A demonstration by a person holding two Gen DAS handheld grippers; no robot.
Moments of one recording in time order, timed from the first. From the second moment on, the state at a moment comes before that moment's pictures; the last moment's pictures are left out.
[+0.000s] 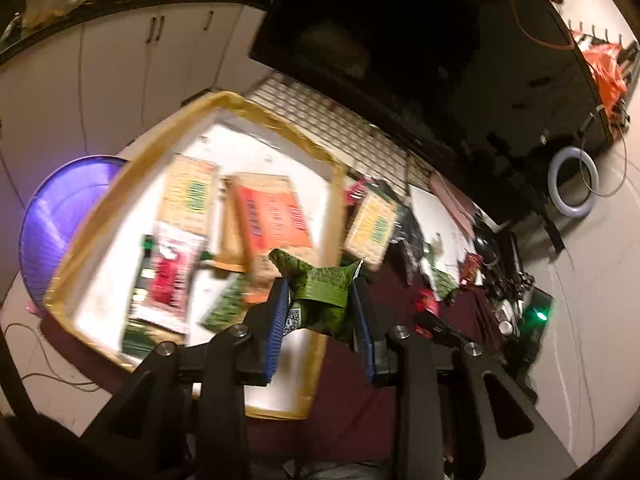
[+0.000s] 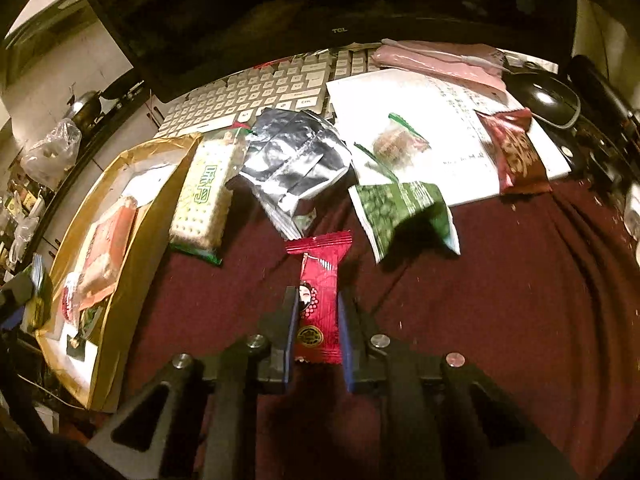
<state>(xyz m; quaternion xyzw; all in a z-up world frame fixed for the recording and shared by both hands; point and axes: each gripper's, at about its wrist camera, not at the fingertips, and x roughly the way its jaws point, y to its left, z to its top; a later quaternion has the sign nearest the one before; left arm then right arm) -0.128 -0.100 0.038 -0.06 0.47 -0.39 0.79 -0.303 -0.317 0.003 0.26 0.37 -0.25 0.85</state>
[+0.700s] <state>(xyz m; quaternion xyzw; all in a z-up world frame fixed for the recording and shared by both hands) -0.035 -0.091 0.025 -0.05 0.48 -0.34 0.81 -0.178 -0.260 0.044 0.24 0.35 -0.08 0.90</state>
